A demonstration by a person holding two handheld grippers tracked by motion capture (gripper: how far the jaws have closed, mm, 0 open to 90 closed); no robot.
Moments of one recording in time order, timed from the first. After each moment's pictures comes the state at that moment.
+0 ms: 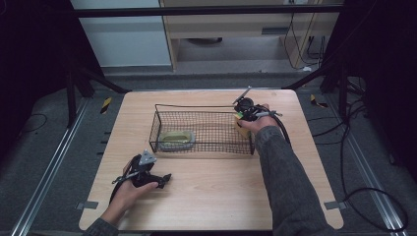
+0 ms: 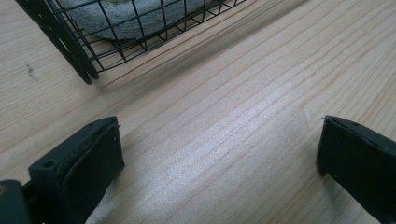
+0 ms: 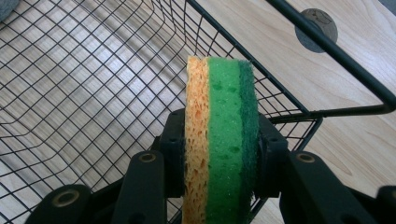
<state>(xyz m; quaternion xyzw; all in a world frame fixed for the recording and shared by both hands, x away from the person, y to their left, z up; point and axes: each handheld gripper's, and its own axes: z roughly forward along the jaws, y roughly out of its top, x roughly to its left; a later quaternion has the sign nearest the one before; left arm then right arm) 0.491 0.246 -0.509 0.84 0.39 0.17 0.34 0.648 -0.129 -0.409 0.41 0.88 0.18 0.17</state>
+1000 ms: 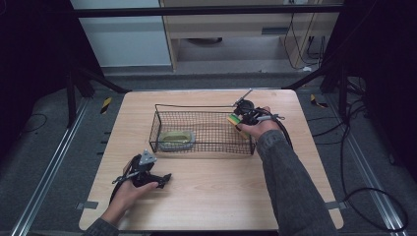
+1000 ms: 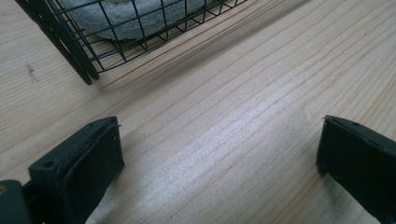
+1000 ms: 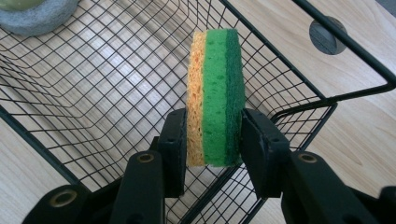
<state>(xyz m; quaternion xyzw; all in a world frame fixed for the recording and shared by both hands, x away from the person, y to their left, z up) 0.491 0.246 -0.509 0.84 0.39 0.17 0.34 0.618 -0.125 -0.392 0.40 0.88 0.20 0.16</state>
